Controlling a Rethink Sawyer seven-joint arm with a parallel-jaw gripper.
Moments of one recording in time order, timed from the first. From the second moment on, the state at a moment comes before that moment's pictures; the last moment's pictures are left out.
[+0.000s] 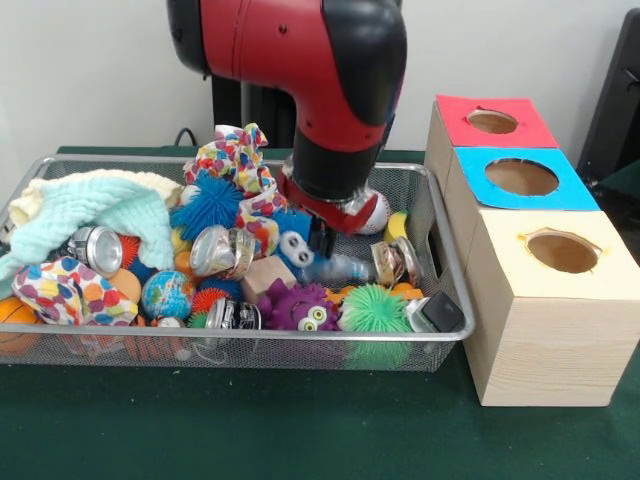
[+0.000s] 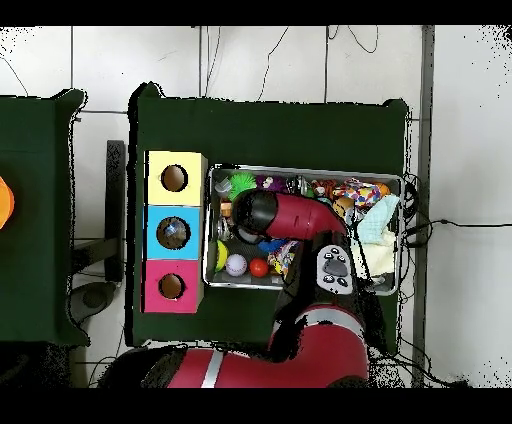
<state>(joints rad) -0.15 -0.39 -0.13 1.48 -0.01 0.69 2.18</state>
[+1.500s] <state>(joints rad) -0.18 -0.32 -0.12 1.43 0.02 0.69 2.18</state>
